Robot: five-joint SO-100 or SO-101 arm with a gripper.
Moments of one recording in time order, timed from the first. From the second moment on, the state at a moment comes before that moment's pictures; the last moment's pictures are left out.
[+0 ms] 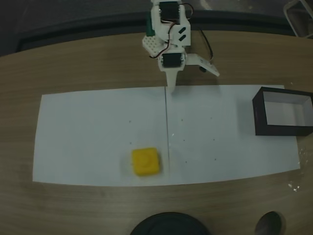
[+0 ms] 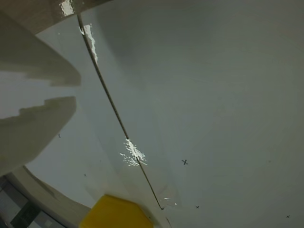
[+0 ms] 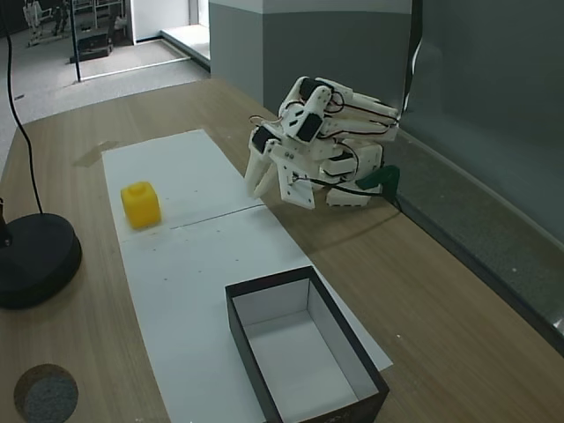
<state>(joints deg) 0.4 197.9 175.2 73.5 0.9</state>
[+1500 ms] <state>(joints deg) 1.8 197.9 173.6 64.2 0.3</state>
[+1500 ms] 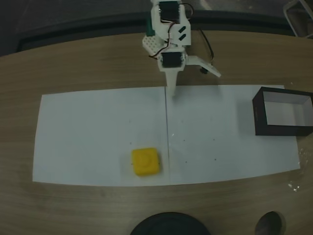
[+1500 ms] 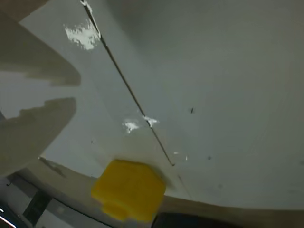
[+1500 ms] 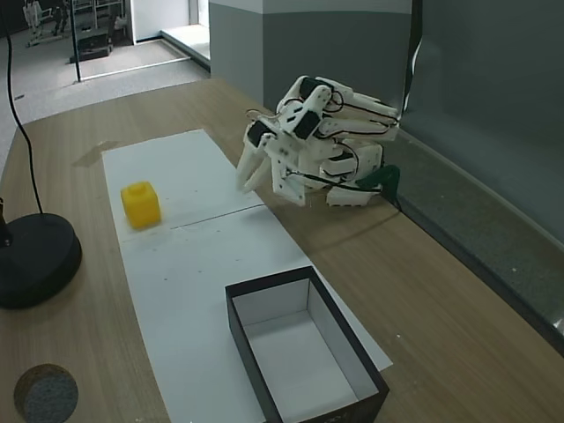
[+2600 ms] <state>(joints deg) 11.6 73.8 55.6 92.6 -3.3</state>
